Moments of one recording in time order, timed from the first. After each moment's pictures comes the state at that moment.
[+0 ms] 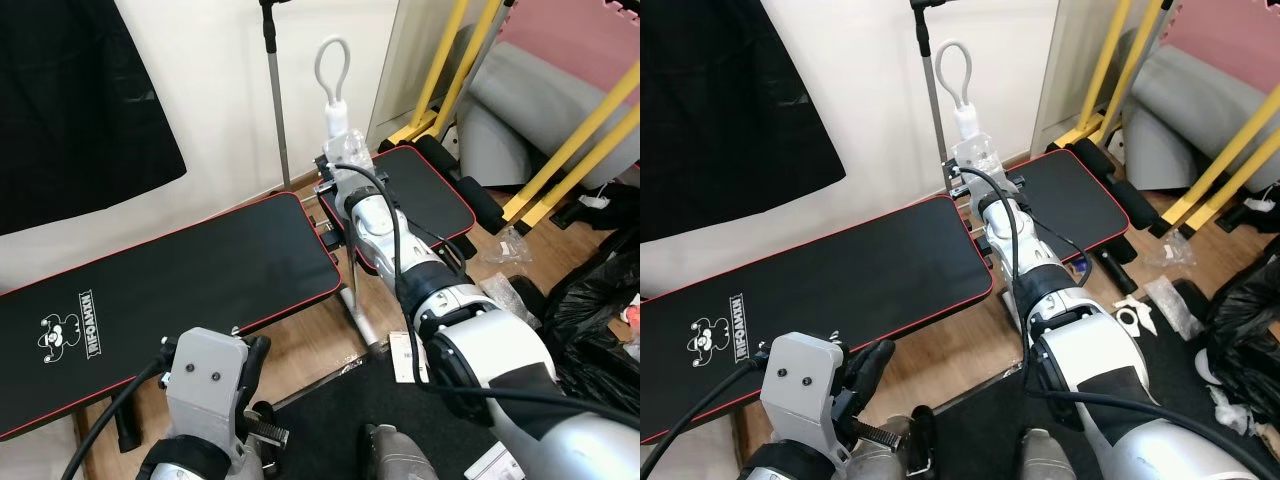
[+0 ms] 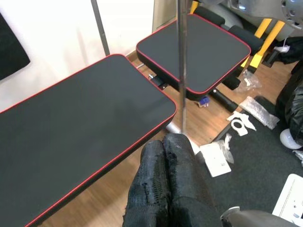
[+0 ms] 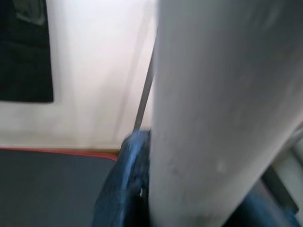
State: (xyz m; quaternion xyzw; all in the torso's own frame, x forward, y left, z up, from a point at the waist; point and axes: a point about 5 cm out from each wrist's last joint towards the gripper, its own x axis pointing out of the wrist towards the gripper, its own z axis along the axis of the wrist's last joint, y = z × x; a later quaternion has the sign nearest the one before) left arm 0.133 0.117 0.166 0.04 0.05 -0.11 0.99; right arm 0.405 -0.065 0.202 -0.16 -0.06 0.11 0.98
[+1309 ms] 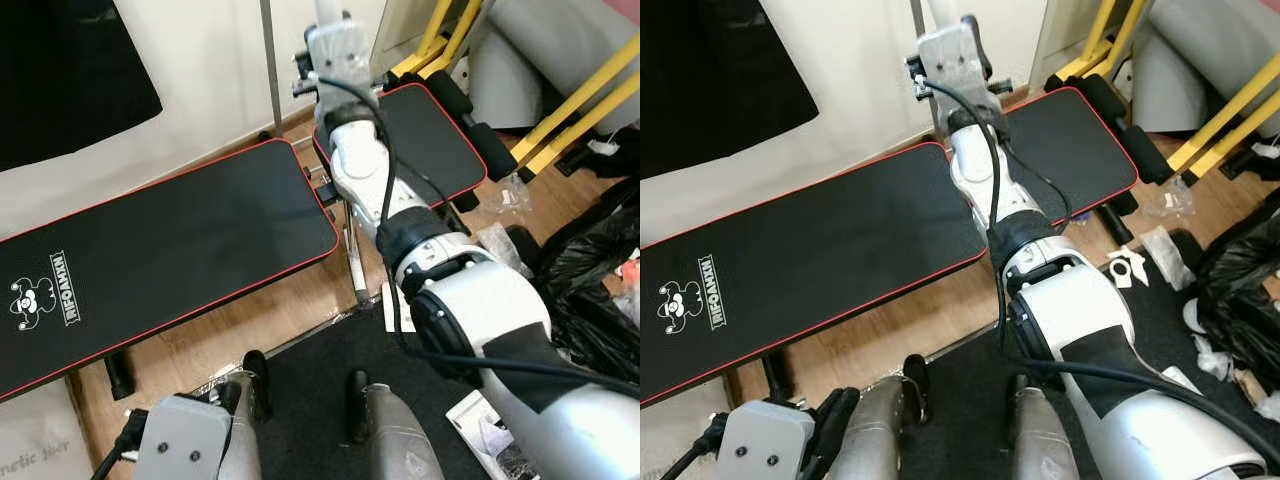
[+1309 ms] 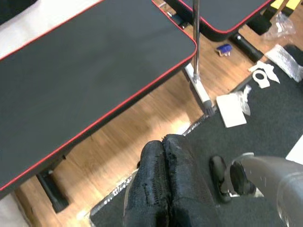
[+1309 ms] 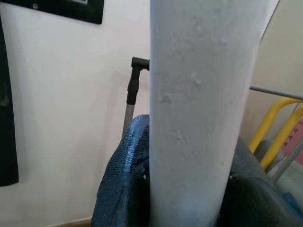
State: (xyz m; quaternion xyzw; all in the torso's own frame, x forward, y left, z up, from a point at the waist) left arm 0.081 0.121 0.167 0.08 0.07 -0.05 0.99; right arm 0.398 -0.033 0.319 -0.10 -0.32 0.04 0.94
